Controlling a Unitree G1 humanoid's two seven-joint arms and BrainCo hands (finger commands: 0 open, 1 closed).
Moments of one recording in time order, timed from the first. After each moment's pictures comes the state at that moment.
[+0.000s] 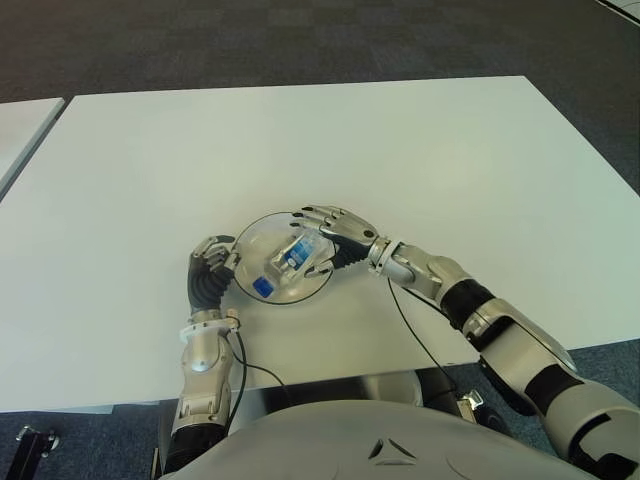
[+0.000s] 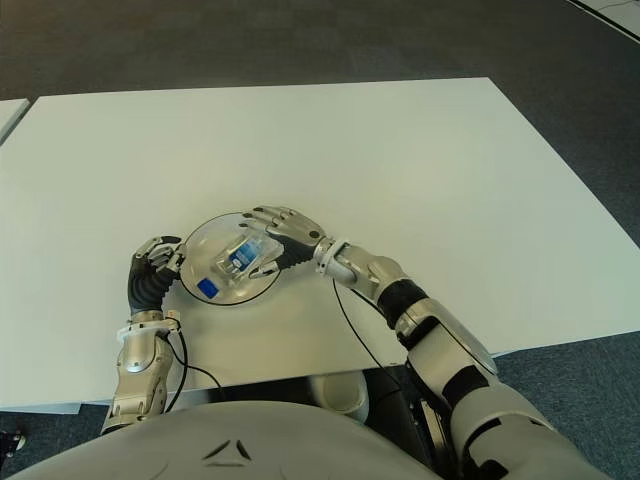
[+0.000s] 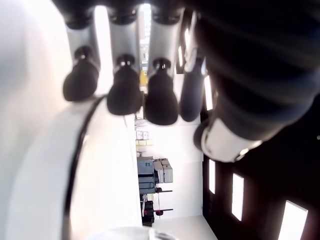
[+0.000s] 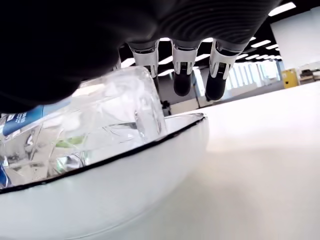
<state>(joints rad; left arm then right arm) 0.30 -0.03 0.10 0.13 0.04 -0.39 0.15 -0.49 -0.34 0.67 0.68 -0.83 -0.59 -0.28</state>
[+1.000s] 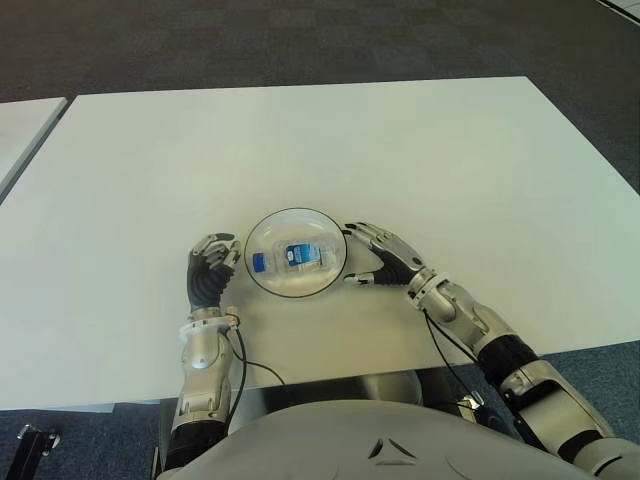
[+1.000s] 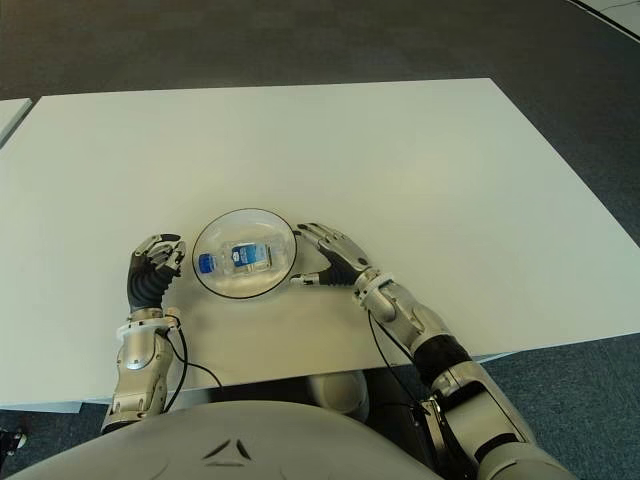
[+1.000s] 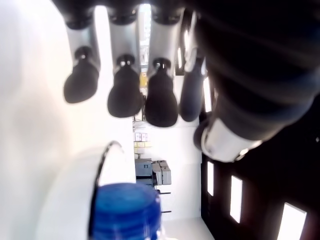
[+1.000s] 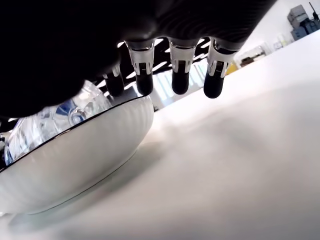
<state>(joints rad) 0.29 -0.03 0.11 0.14 0.03 -0.39 0.15 -0.18 -0.44 0.45 0.51 -0.67 -0.54 -0.20</state>
